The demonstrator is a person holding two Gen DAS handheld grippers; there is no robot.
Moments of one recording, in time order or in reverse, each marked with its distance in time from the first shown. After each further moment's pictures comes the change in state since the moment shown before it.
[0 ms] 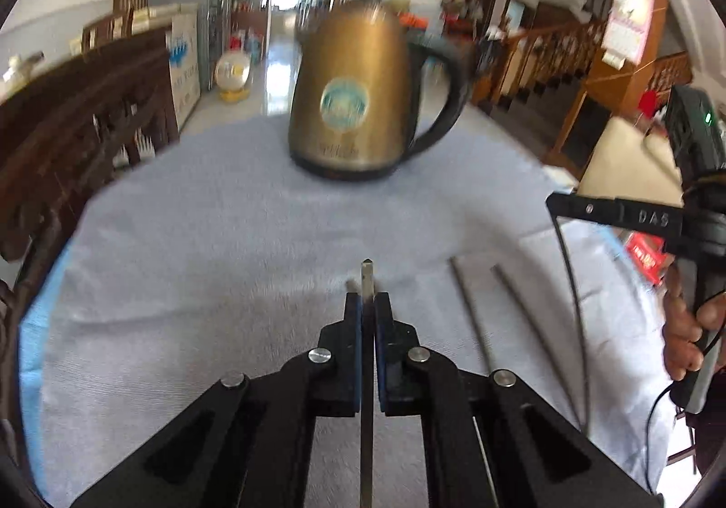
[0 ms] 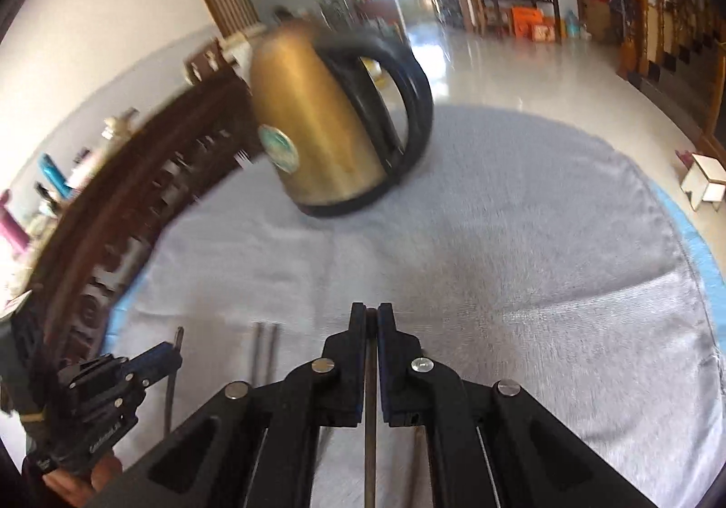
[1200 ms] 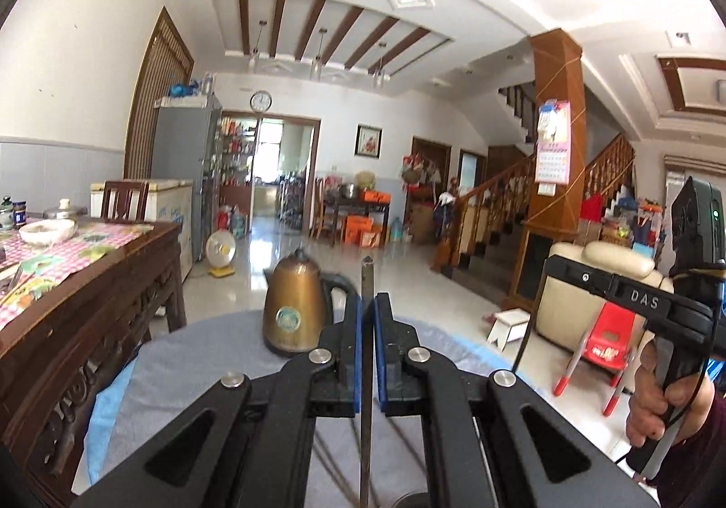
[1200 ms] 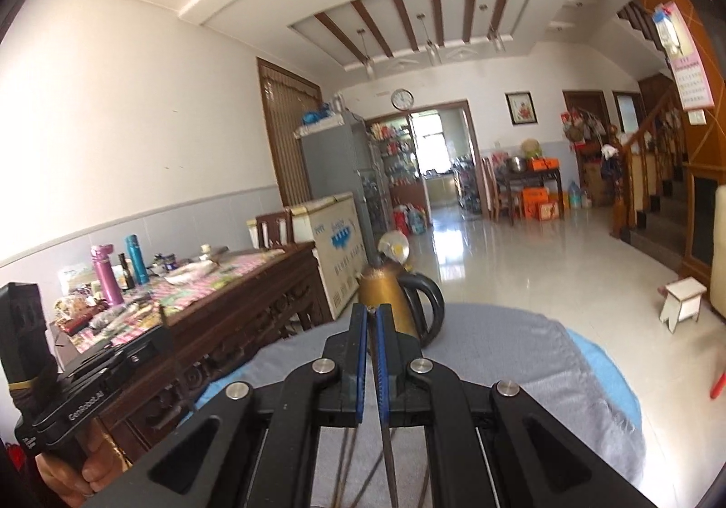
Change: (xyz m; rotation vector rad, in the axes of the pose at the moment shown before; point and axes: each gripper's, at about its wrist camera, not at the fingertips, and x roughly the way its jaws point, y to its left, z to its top) left arm -0.264 -0.098 -0.032 0.067 -0.598 -0.064; right arm -0.319 0.088 -0.092 -0.140 -0.613 0.035
